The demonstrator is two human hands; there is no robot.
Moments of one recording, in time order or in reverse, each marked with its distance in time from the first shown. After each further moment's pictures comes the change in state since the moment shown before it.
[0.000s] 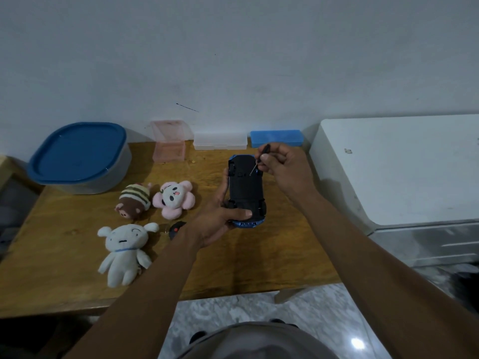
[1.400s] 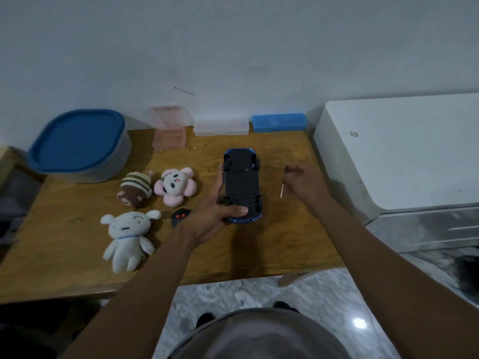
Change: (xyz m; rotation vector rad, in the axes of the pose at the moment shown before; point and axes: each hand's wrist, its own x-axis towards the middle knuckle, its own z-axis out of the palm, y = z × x) left_hand -0.019 -0.009 -0.003 0.022 0.022 -0.020; right_hand -0.021 0.058 -0.031 -0.248 0.050 0.388
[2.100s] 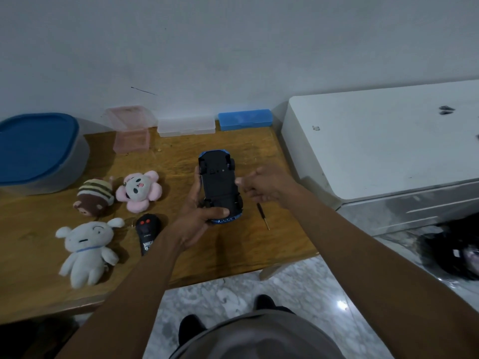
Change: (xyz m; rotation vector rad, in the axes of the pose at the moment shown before) left_hand 0.018 -0.016 0.036 -0.020 0.099 0.017; right_hand -0.013 -0.023 -0.016 -0.036 -0.246 0.191
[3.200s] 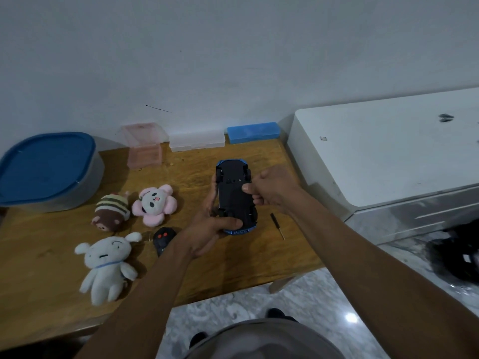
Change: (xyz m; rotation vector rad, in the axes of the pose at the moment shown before) left_hand -0.006 0.018 -0.015 0.064 -0.129 -0.009; right_hand -0.019 -0.038 0.026 0.037 0.143 0.024
